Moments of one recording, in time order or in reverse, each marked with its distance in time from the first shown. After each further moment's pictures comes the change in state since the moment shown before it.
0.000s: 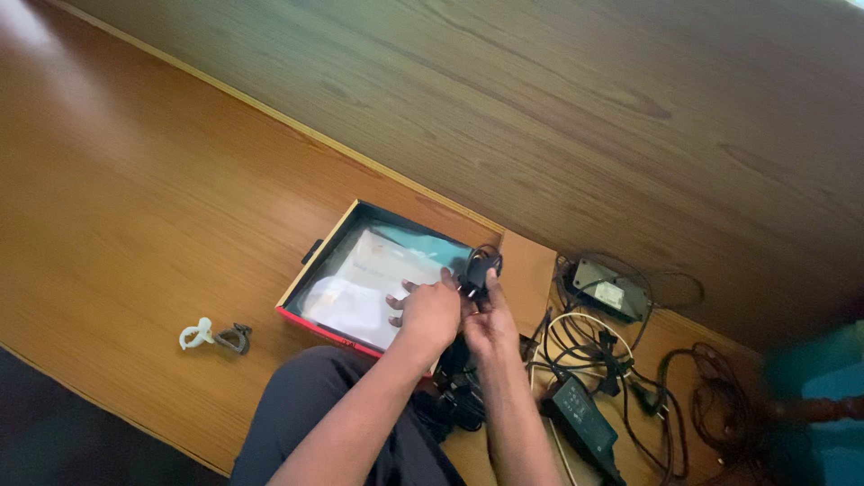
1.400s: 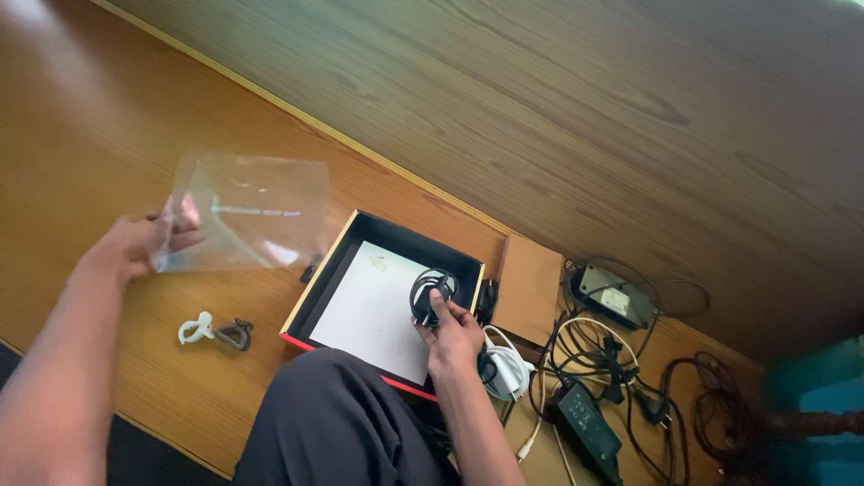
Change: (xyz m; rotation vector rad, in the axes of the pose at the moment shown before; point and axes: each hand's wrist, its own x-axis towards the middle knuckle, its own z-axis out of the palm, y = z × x) left_hand 0.070 -0.484 -0.048 -1.482 0.281 -0.393; right_hand -0.045 0.076 0.032 -0.518 0.282 -0.103
